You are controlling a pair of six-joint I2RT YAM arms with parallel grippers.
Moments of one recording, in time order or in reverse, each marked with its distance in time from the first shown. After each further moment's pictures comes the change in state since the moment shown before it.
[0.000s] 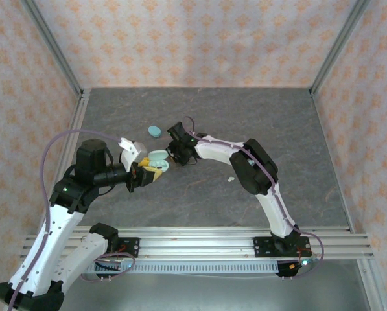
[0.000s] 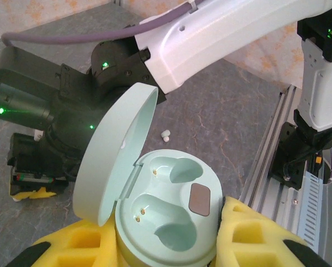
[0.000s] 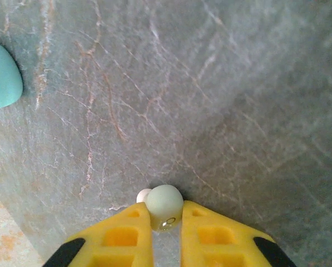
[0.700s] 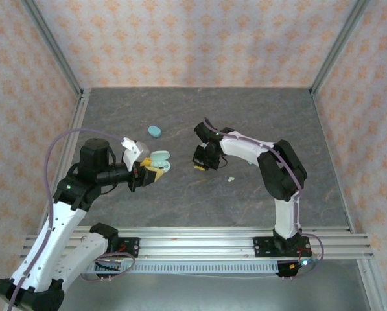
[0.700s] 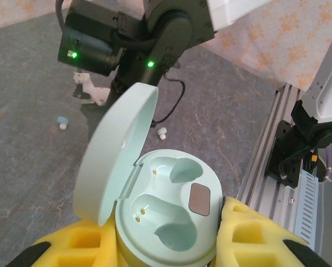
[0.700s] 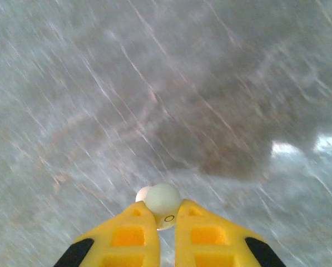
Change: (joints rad) left arm 0.000 0.032 -0.029 0.043 0.025 -0.008; right arm -0.134 -0.284 -0.253 -0.365 -0.136 -0.505
